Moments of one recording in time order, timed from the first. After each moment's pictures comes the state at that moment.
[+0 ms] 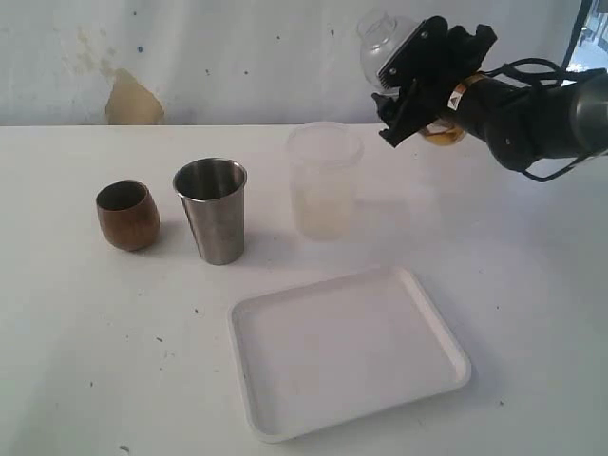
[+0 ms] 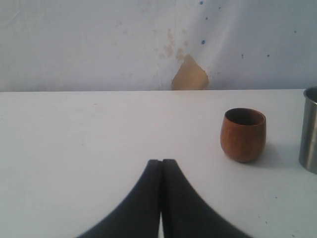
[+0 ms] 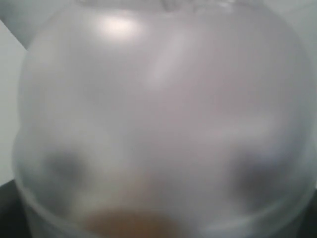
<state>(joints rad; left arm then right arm) 0.05 0.01 0.00 0.06 0.22 -0.02 0.09 2.01 -1.31 -0.29 -0.46 -0.48</state>
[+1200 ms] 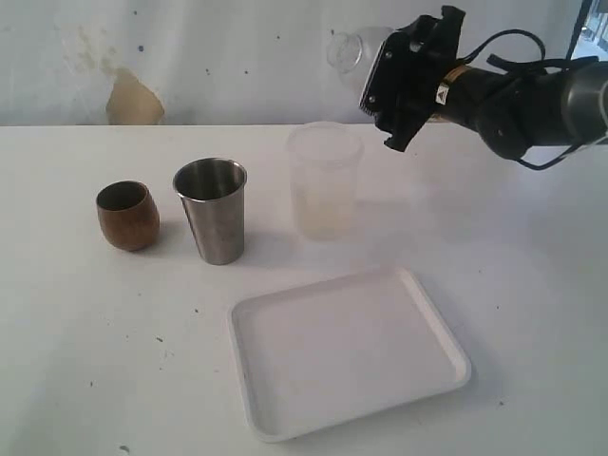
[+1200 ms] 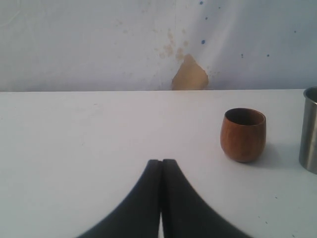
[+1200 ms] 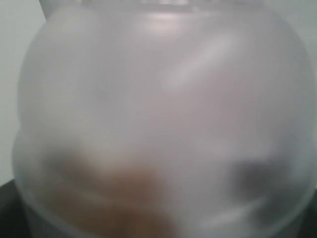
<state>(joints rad) 0.05 0.01 0.00 0.06 0.22 -0.02 0.10 2.01 -1.37 -0.40 -0.39 -0.73</state>
